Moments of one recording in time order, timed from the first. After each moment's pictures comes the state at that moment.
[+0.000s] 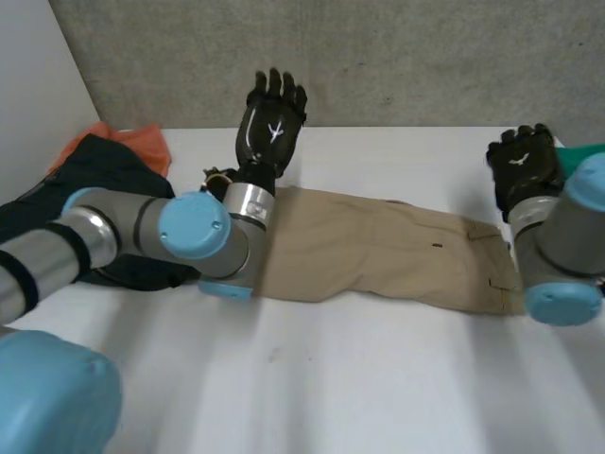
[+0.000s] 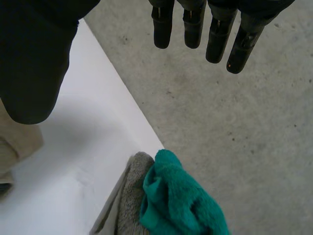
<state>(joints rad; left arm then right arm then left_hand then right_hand) 4.11 -2.53 -0.96 3.93 -1.58 3.92 1.80 -1.01 1.42 -0.42 1.66 2.39 0.19 0.20 0.21 0.20 0.05 0.20 0.22 0.21 0.24 0.07</state>
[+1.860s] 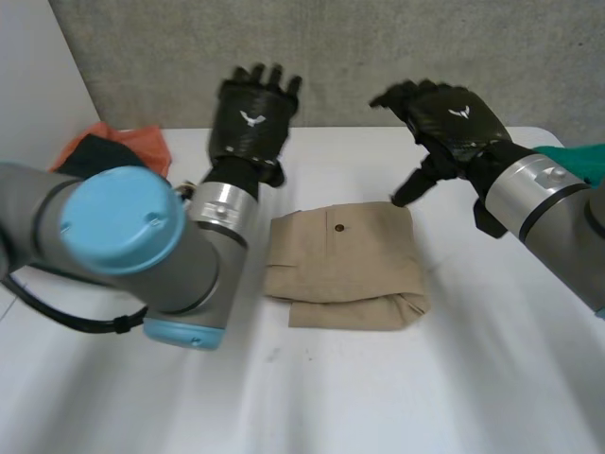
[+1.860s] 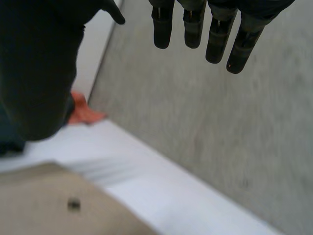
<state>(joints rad) 4.03 -2.07 -1.35 3.69 -1.70 3.53 1.91 -1.32 1.43 -0.13 1.17 3.07 0.19 0.20 0.21 0.20 0.05 0.20 0.22 0.21 0.24 0.07</state>
